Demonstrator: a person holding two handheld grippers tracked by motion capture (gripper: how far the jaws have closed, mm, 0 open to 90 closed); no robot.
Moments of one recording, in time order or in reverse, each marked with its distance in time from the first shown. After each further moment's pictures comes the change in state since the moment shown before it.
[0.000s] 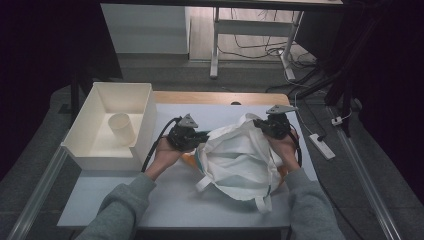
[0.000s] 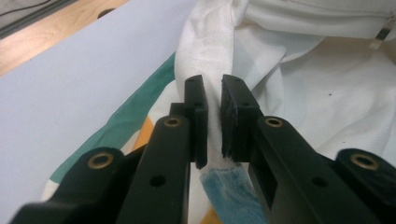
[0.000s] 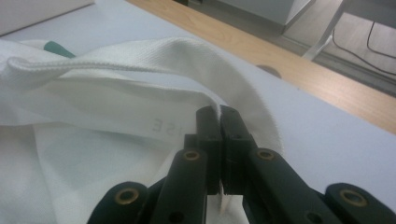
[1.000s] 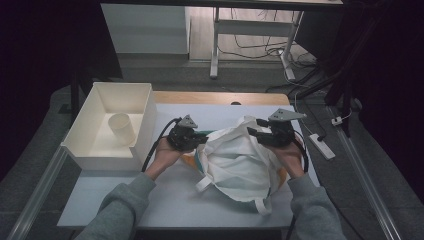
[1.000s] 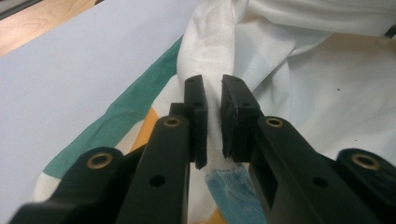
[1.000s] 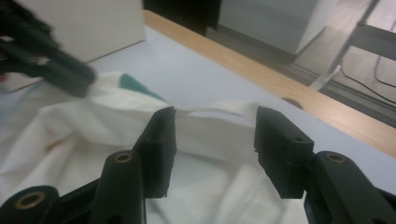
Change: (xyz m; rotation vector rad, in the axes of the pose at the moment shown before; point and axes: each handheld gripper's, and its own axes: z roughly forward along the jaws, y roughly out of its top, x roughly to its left) left arm 0.005 -0.004 0.005 0.017 -0.010 -0.011; right arm 0.058 0.020 -0.063 -0.100 0.053 -0.046
